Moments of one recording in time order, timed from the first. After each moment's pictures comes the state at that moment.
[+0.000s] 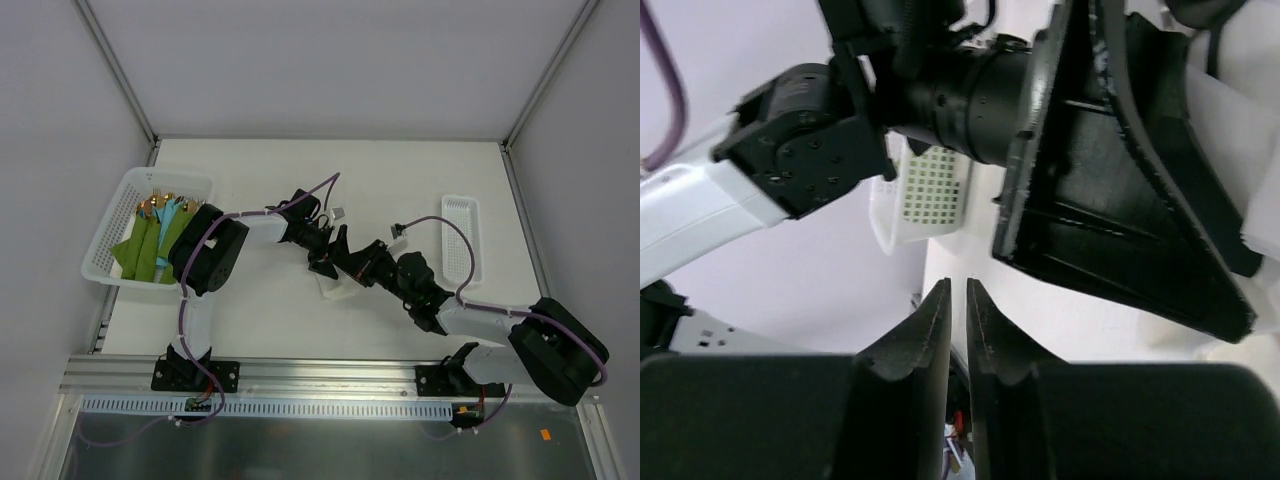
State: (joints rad) left arm -0.58 2.07 1.23 -0.23 0.89 -0.54; right arm 0.78 1.24 0.31 0.79 -0.06 1.25
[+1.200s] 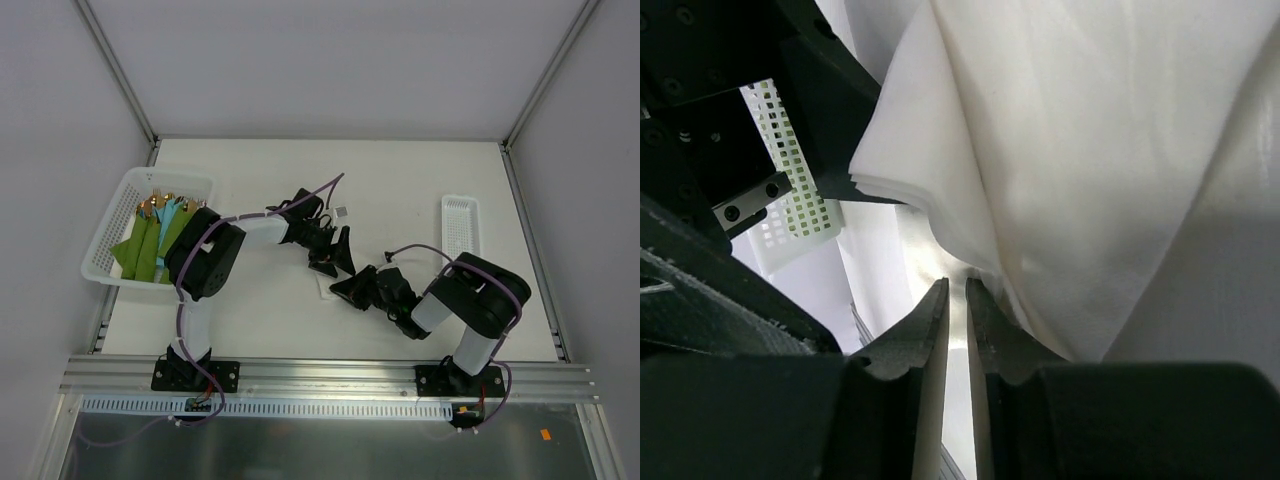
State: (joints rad) left arm -0.60 2.02 1.23 -0.23 0.84 -0.51; right arm 0.81 1.75 0.26 1.03 -0.02 1.42
